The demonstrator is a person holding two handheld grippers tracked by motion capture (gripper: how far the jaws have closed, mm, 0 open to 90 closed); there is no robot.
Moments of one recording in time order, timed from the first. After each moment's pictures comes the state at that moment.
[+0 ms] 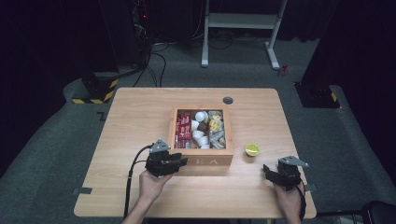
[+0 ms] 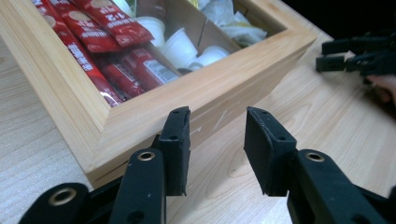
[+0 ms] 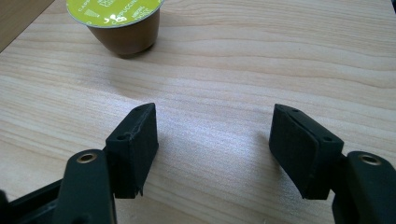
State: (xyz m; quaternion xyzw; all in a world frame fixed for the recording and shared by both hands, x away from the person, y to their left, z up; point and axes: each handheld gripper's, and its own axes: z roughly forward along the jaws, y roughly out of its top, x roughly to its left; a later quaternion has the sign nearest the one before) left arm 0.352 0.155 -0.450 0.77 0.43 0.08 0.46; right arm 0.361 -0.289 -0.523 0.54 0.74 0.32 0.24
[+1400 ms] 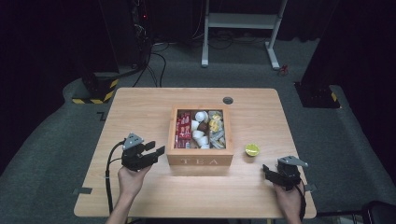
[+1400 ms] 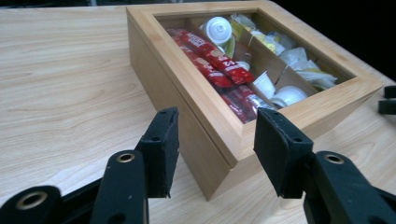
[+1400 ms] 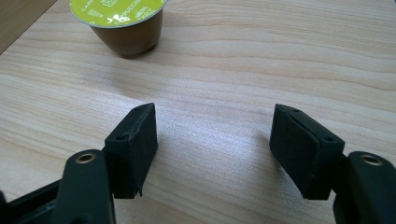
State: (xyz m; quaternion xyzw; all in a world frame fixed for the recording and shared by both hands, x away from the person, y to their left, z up) left arm 0.350 0.214 -0.434 0.72 0.48 0.18 0.46; right arm 0.361 -0.288 -0.523 0.54 0.74 0.32 0.24
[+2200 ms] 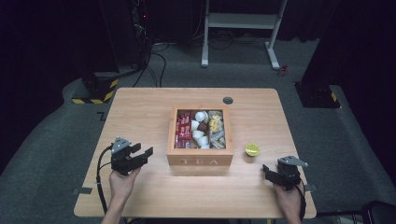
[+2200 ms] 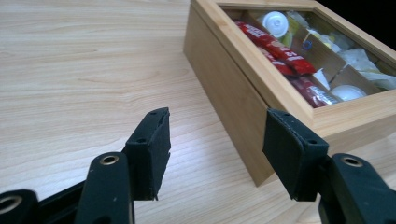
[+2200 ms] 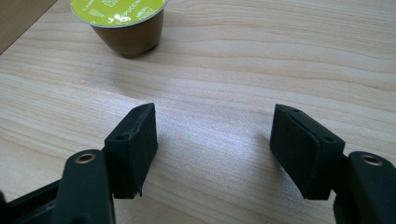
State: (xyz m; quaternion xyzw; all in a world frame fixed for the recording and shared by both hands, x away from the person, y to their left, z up) left arm 0.342 0.250 -0.452 0.68 0.54 0.21 0.44; right arm 0.361 -0.288 -0.523 0.54 0.74 0.32 0.24
